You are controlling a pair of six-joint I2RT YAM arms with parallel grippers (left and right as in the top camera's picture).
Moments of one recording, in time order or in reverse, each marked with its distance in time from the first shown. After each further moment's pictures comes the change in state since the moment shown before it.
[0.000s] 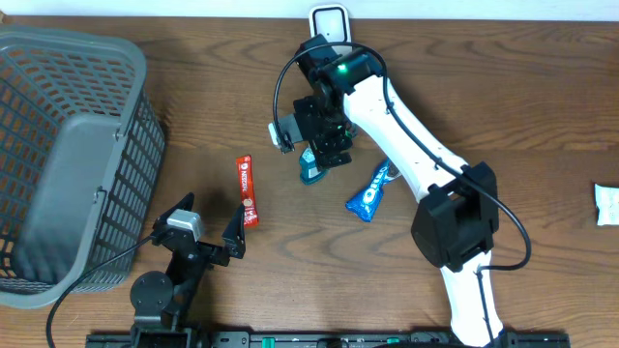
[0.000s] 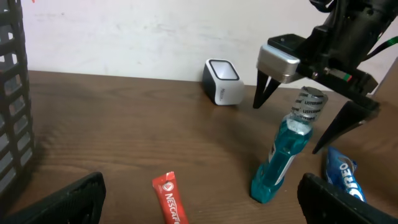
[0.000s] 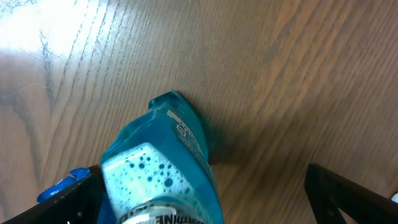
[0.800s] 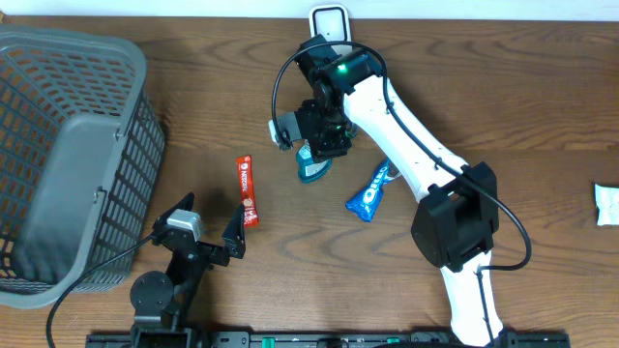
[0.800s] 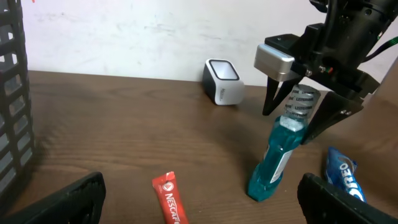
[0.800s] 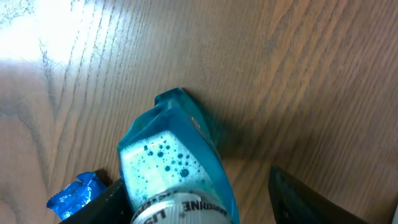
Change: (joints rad) left arm 0.000 0.000 0.000 0.000 0.000 0.000; right arm 0.000 0.000 -0.004 -0.001 0.002 0.061
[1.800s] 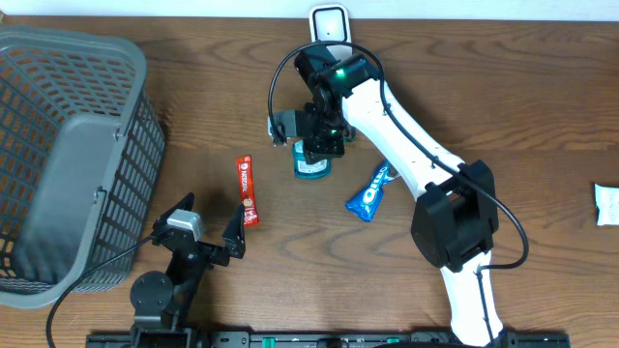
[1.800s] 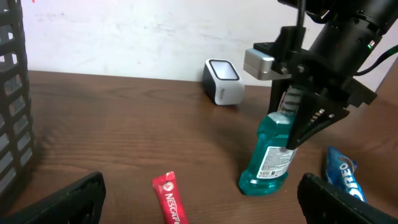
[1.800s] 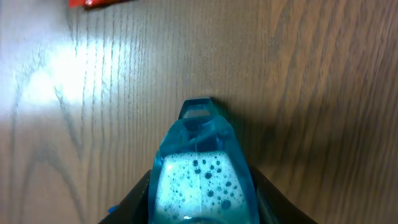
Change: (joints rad) left arm 0.000 0.000 0.000 0.000 0.000 0.000; right arm 0.002 0.000 -0.046 0.037 -0.056 0.250
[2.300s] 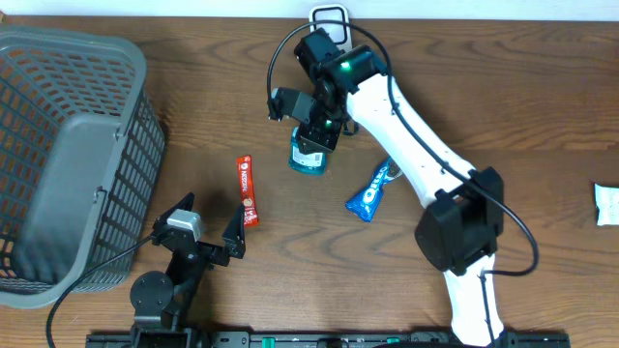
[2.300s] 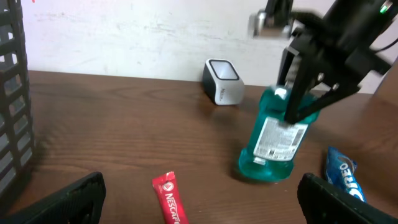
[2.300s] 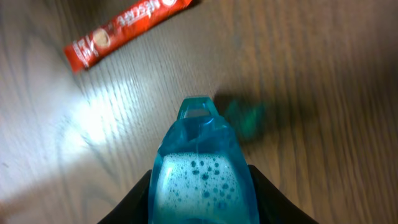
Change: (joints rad) left arm 0.000 0.000 0.000 0.000 0.000 0.000; right arm 0.000 -0.040 0.071 -0.028 0.002 0.367
